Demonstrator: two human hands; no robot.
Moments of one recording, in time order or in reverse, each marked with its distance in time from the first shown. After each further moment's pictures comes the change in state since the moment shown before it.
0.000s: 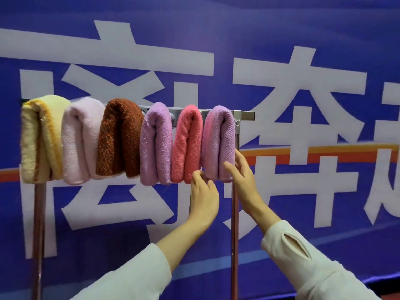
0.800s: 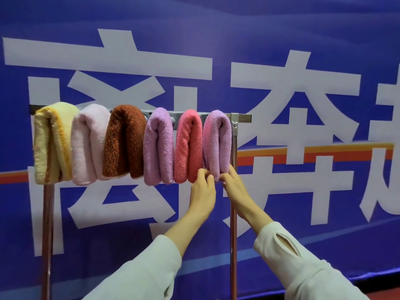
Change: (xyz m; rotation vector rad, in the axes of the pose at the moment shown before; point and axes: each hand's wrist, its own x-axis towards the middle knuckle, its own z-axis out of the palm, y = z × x) left_hand 0.002 0.010 -0.007 0.001 -0.109 0.019; right_hand -0.016 -0.008 0.011 -0.117 -0.111 0.176
